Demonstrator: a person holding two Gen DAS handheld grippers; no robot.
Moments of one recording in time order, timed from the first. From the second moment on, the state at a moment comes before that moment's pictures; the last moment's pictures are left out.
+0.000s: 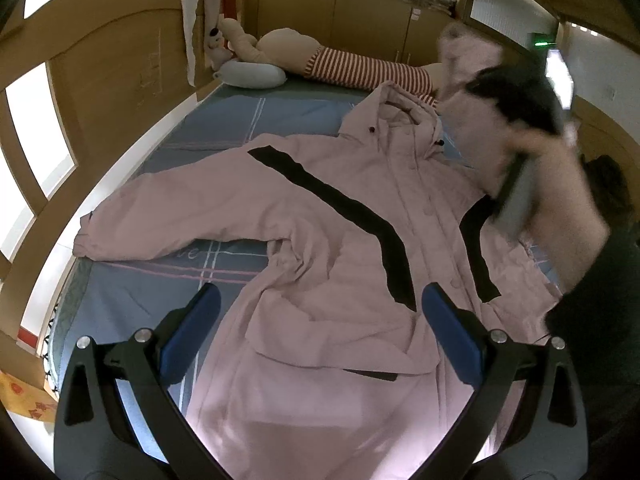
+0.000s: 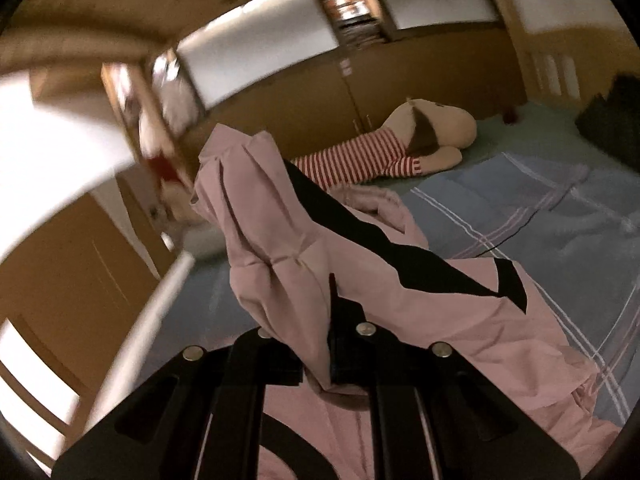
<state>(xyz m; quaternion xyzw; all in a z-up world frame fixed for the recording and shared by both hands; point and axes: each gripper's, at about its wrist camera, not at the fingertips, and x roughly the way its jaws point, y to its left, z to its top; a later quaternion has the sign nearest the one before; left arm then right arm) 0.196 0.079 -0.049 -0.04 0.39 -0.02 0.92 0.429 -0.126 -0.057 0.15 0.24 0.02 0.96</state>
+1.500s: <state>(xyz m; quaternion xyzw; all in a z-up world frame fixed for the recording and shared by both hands) 0.190 0.081 -0.034 -0.06 0.35 0.00 0.93 0.208 -0.158 -0.052 0.00 0.25 0.10 0.96</state>
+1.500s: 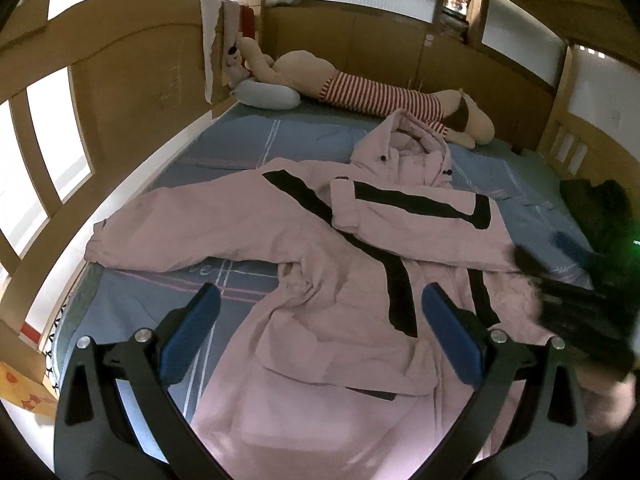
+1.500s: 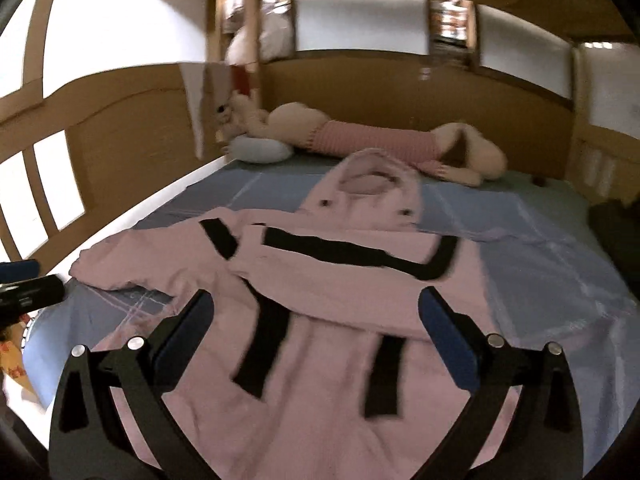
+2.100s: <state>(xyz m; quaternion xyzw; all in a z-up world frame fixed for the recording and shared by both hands) 0.198 0.034 -0.056 0.01 0.36 0.02 0.93 0.137 -0.254 -0.062 0.02 0.25 0.09 0.96</state>
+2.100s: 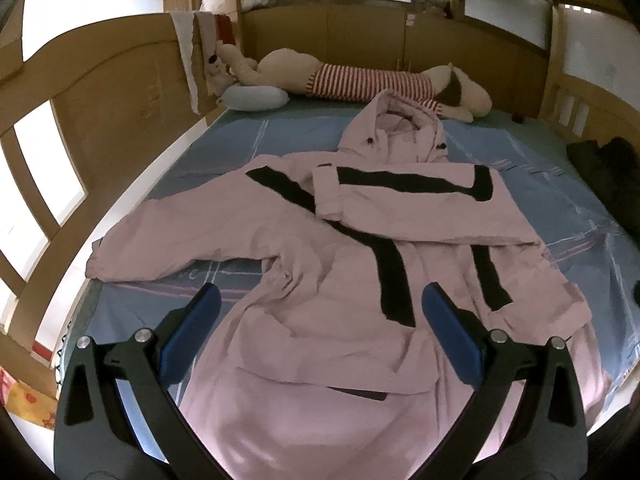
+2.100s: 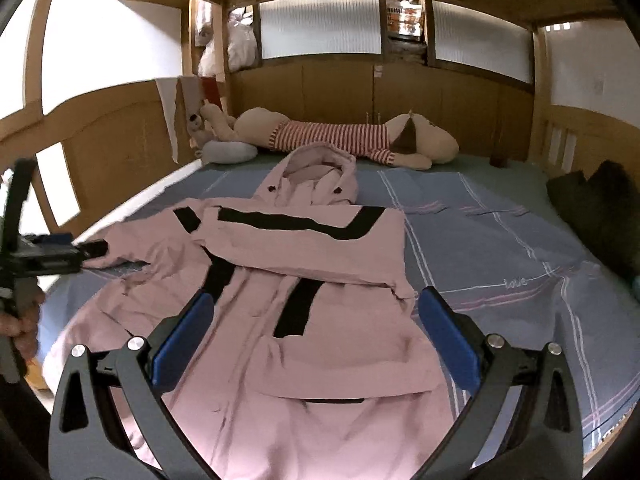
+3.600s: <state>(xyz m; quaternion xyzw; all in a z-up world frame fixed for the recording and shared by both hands) 0.281 0.432 -0.238 -0.60 0.28 0.08 0.75 0.139 -0.216 -0.059 0.00 0.24 0.12 0.96</state>
